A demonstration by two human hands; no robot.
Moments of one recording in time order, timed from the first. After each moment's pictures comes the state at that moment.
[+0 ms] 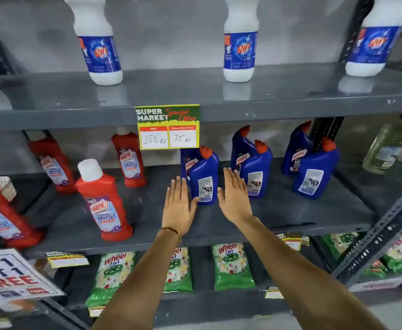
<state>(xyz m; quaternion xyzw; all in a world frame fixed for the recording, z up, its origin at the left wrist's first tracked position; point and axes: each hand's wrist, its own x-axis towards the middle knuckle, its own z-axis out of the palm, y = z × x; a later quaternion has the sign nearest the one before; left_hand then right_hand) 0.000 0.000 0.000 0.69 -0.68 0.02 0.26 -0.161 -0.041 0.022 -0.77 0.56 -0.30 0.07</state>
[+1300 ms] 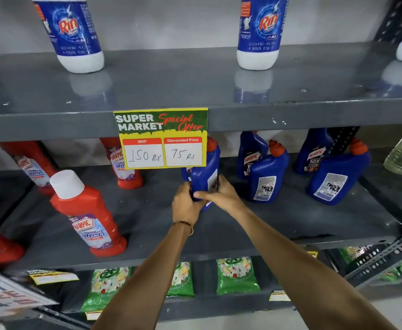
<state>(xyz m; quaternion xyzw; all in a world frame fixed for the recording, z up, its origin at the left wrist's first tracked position) -0.008 -0.071 -0.009 0.69 -0.53 -0.19 0.45 -0.125 -0.113 0.012 -0.60 0.47 -0.36 0.54</state>
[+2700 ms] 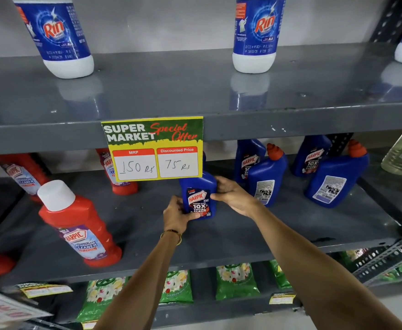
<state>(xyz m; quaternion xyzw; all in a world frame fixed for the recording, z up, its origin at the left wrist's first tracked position) 0.014 -0.075 -0.033 0.70 -0.42 -0.35 0.46 -0.153 -0.134 0.017 -0.57 0.38 -0.31 0.66</state>
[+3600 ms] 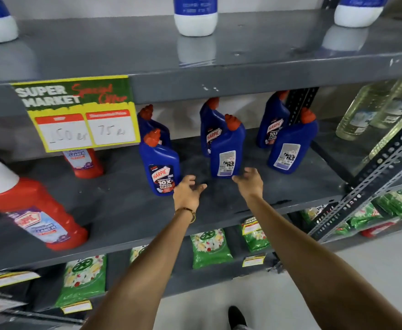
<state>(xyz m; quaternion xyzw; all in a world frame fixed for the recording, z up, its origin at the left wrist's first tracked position) -0.102 -0.068 -0.029 0.69 -0.49 -0.31 0.42 -0.267 -0.100 -0.022 -0.44 0.72 -0.41 0.36</state>
